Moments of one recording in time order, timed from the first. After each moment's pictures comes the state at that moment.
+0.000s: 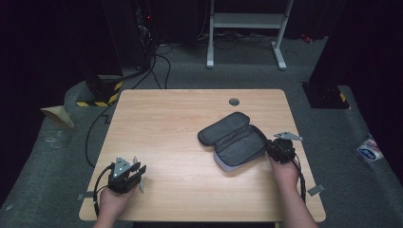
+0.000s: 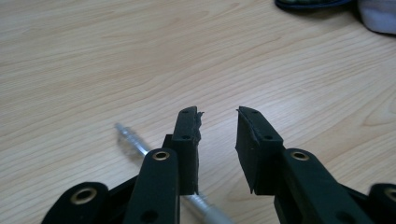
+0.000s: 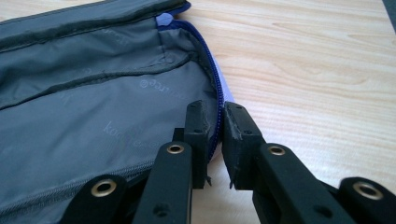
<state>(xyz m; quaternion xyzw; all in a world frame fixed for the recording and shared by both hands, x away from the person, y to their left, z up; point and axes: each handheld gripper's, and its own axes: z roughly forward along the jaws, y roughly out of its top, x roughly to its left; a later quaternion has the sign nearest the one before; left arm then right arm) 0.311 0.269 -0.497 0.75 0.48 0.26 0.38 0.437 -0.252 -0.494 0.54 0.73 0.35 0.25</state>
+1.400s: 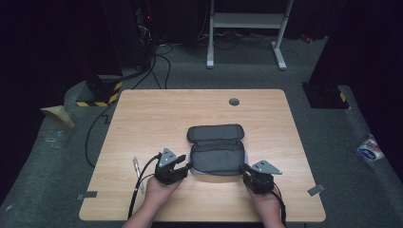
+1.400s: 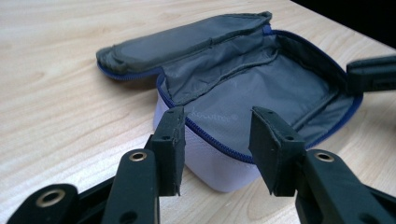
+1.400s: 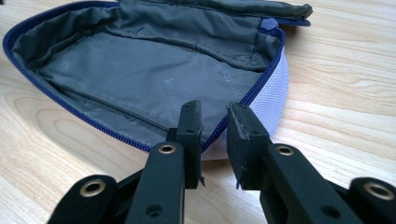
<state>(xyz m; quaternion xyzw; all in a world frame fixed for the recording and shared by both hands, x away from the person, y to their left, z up) 0.351 0.148 -0.491 0.75 0.43 0.17 0.47 0.339 -0.178 -0.509 0.45 0.76 0.41 0.23</state>
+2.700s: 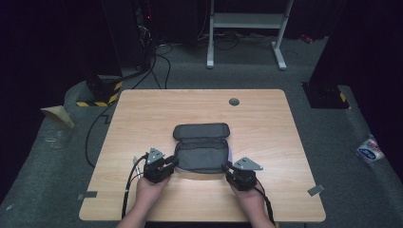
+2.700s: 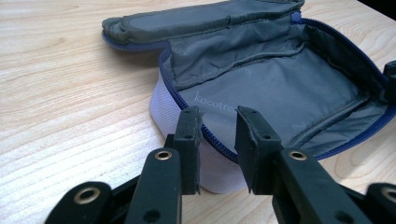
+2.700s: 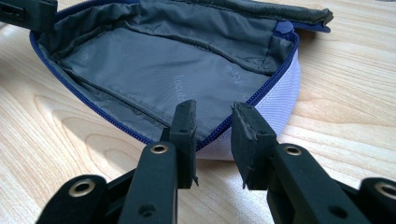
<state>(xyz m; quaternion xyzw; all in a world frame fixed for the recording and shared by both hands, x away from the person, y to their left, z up) 0.355 0.184 -0.504 0.73 0.48 0.18 0.44 0.350 -0.131 -0.512 0.40 0.78 0.43 0.20</state>
